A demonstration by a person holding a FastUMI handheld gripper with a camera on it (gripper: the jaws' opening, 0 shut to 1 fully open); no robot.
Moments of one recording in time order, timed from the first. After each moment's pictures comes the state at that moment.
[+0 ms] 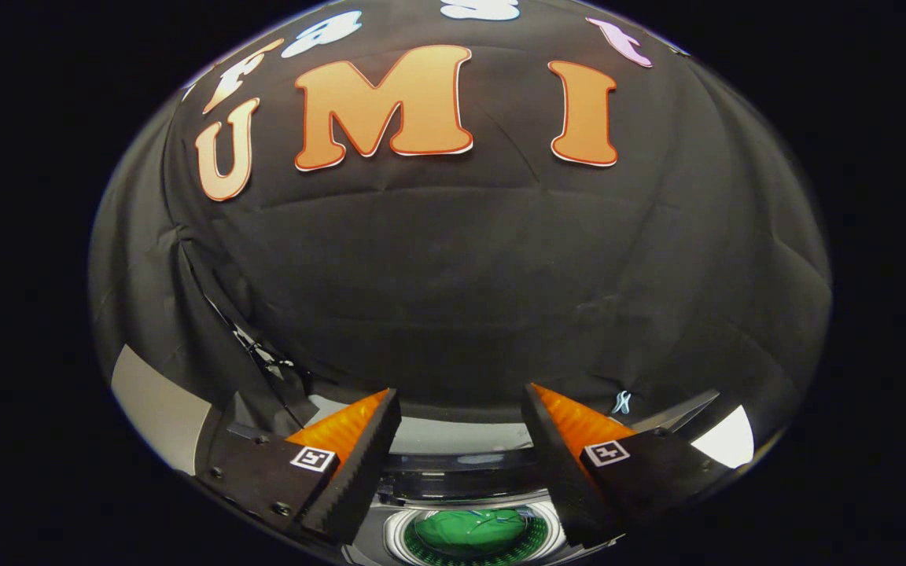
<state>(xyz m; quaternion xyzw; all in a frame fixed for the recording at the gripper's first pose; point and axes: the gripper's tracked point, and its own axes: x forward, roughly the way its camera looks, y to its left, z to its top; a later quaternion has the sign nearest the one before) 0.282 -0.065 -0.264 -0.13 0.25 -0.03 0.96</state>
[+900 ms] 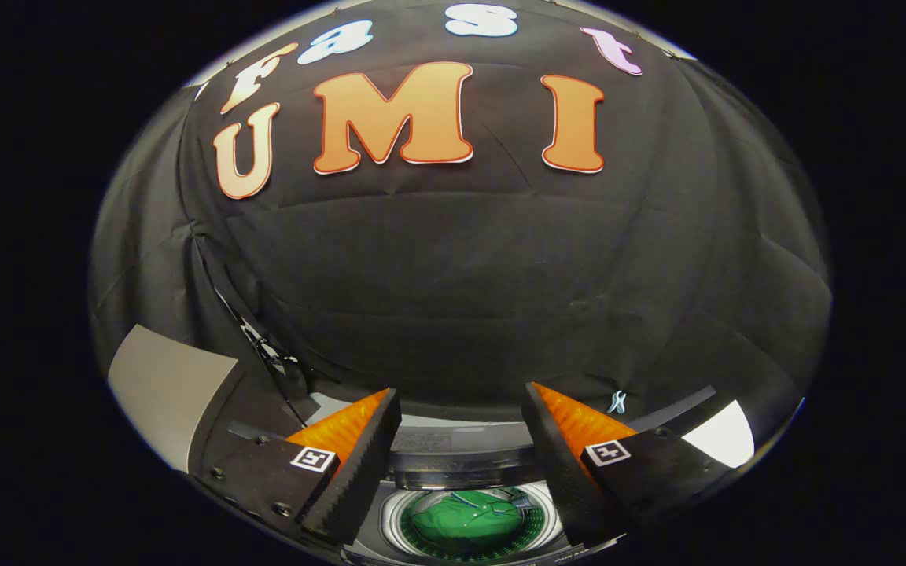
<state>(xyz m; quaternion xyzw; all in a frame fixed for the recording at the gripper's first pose) 0.217 -0.068 -0.266 -0.14 0.23 -0.02 0.96</state>
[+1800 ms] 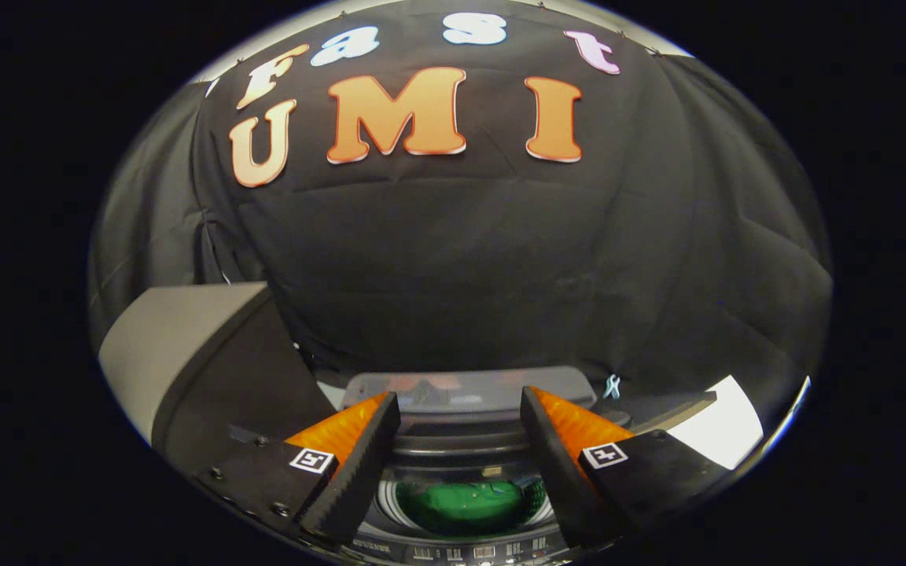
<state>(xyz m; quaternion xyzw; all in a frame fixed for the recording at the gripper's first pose) 0.112 -0.094 -0.331 -0.14 0.25 -0.03 0.96</state>
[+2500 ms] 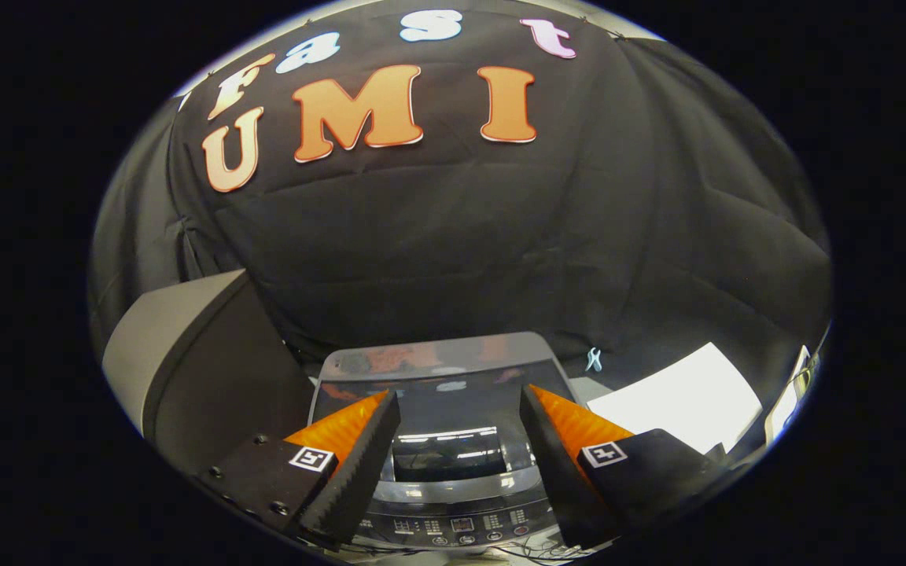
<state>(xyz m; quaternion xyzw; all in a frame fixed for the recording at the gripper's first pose) 0.072 -0.136 -0.291 -0.10 0.23 -0.07 0.96</state>
